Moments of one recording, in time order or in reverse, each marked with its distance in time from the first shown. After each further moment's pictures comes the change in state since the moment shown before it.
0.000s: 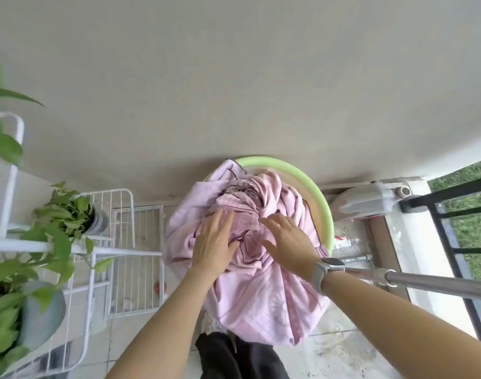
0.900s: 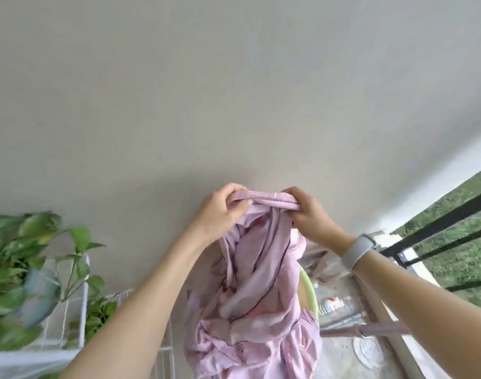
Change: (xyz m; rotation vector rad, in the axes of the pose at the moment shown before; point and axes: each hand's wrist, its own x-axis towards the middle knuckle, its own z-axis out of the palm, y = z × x) left_hand 0.028 0.162 -0.299 -0.558 0.101 0.376; right_hand -0.011 -0.077 -0.274 0.673 0.468 0.027
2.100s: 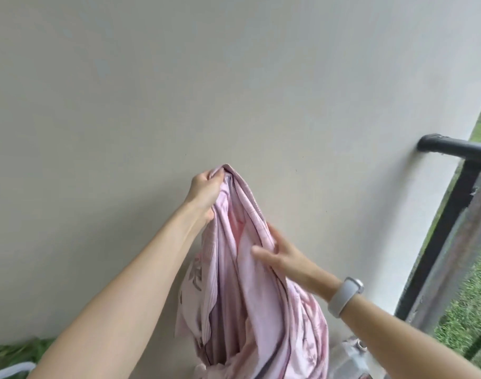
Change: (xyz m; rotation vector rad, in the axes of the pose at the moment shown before) left_hand 0.019 0.306 -0.075 -0.495 0.323 0.091; right_hand -0.088 -0.176 -0.117 0.259 -0.007 -0.236
